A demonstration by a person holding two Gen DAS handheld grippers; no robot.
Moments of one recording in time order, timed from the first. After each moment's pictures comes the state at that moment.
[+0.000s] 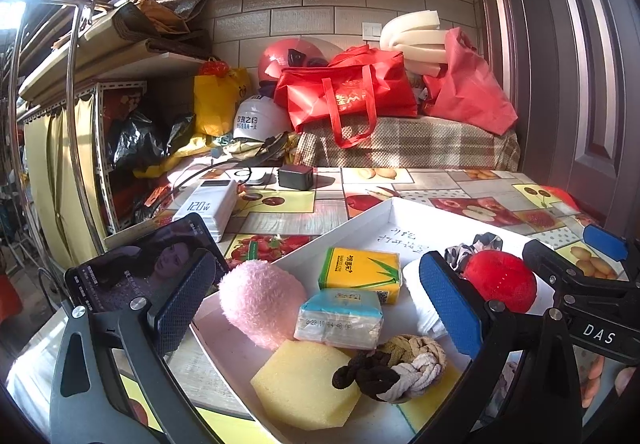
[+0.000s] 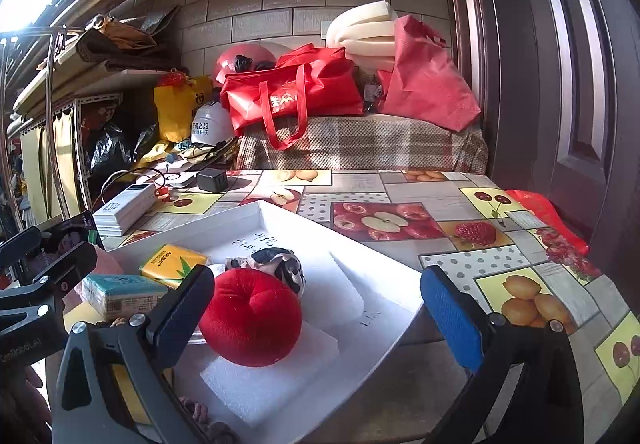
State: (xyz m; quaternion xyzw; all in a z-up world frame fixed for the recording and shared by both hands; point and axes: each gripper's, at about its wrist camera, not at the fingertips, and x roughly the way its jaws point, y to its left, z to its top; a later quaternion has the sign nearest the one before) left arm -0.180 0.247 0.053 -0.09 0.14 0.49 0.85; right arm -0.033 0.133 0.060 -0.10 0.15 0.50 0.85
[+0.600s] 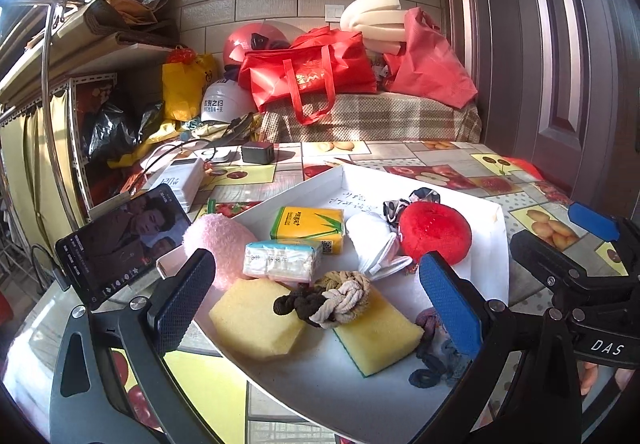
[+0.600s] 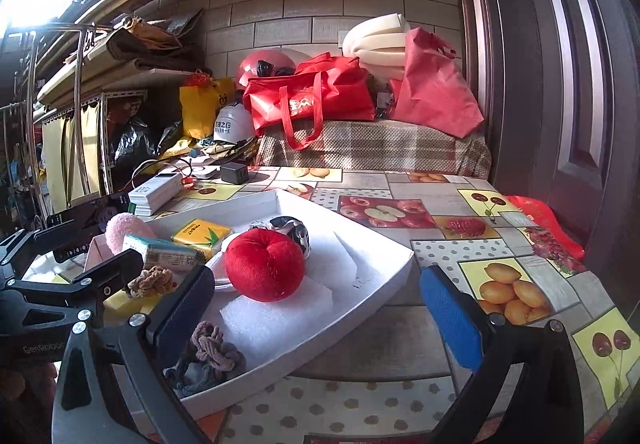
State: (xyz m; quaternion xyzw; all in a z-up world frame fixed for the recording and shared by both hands) left arm -0.176 0.196 0.050 -0.10 0.18 0.44 0.88; right arm -0.054 0.074 0.061 -0.12 0.14 0.53 0.83
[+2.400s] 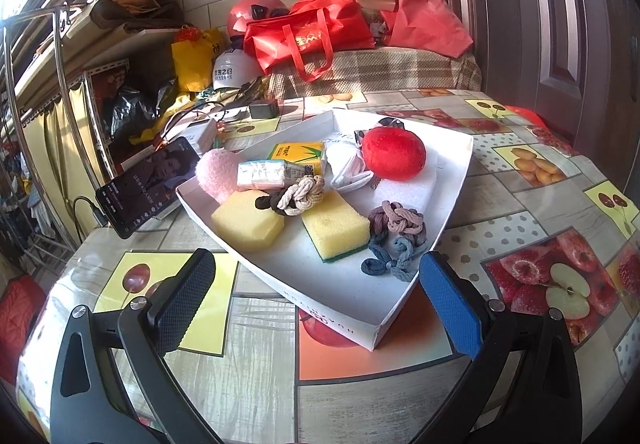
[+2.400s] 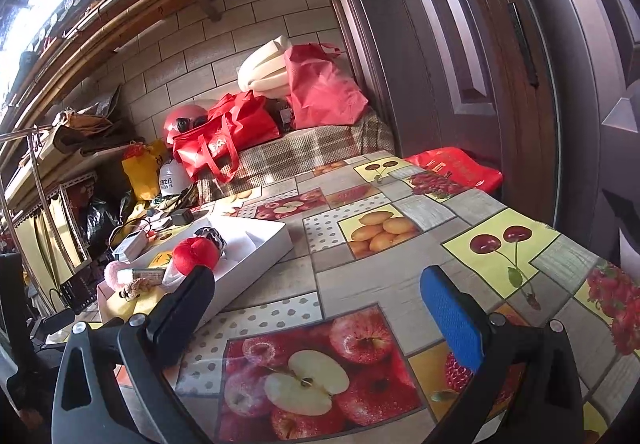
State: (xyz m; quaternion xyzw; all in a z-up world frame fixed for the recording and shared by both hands) left arm -0.175 0.119 0.042 -0.09 0.26 0.47 0.84; right arm -0.028 -0.086 0.070 0.04 0.20 0.44 0.88
